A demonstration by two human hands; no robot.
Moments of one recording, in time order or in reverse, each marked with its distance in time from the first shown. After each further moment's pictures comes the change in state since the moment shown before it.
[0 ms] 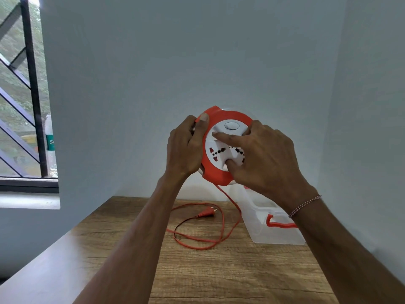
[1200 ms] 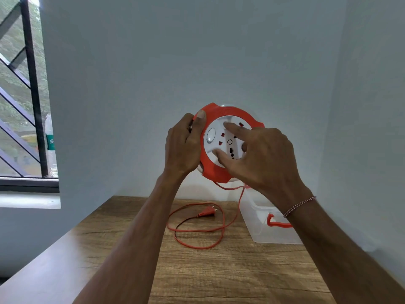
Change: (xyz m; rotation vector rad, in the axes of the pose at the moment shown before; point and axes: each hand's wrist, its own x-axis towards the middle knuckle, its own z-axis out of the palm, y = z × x) left_hand 0.001 0.001 -0.004 0.005 0.019 -0.015; right_hand 0.004 -0.007 0.000 0.145 0.061 0.130
